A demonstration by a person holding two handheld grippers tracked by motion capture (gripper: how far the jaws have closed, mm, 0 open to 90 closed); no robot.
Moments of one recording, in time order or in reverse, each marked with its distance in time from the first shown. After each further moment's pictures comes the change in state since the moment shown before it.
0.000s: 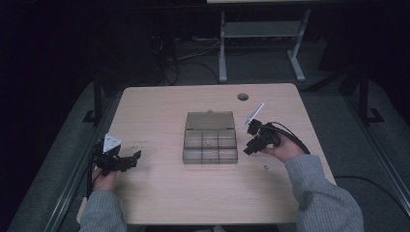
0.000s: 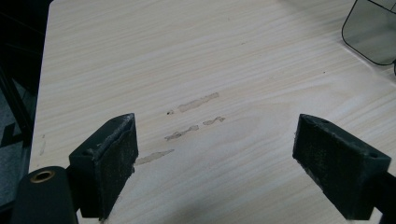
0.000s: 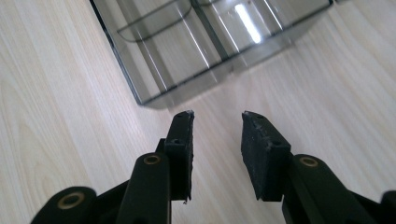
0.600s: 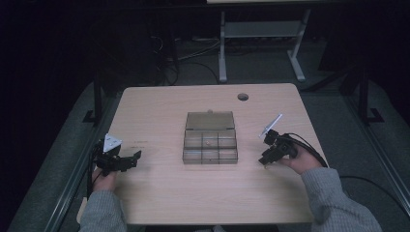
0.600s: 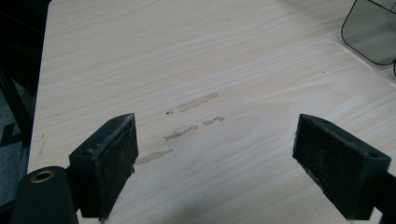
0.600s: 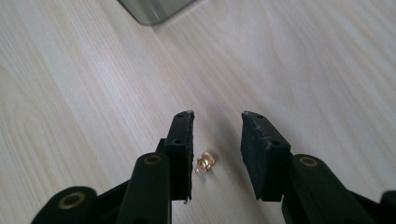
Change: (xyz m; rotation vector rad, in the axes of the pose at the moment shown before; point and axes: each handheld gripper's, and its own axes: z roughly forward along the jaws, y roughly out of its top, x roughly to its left) left arm -0.001 0.000 0.001 -0.003 -0.001 -0.004; right arm -0.004 -0.057 -0.001 0.022 -0.009 0.074
